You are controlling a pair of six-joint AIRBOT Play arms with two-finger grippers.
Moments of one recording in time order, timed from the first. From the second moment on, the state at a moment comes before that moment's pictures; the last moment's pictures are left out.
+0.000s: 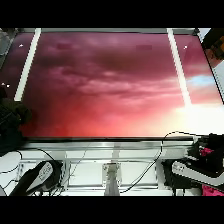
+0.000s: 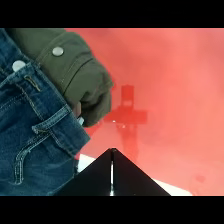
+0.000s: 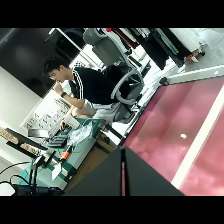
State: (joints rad) left arm 0.46 -0.97 1.29 1.59 -1.40 -1.39; right arm -0.38 -1.30 1.90 -0.22 1.29 1.37
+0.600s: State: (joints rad) left arm 0.46 -1.07 1.27 1.77 -1.38 -1.38; right arm -0.38 -1.30 1.90 -0.22 1.29 1.37
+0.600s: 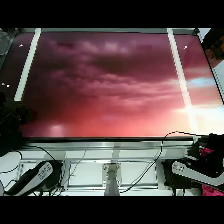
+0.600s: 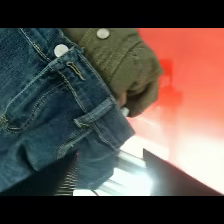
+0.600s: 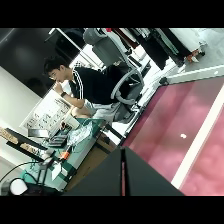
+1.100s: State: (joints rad) left arm 0.46 -1.32 1.27 1.84 -1.39 -1.38; right arm -0.38 -1.30 1.90 -0.22 1.29 1.37
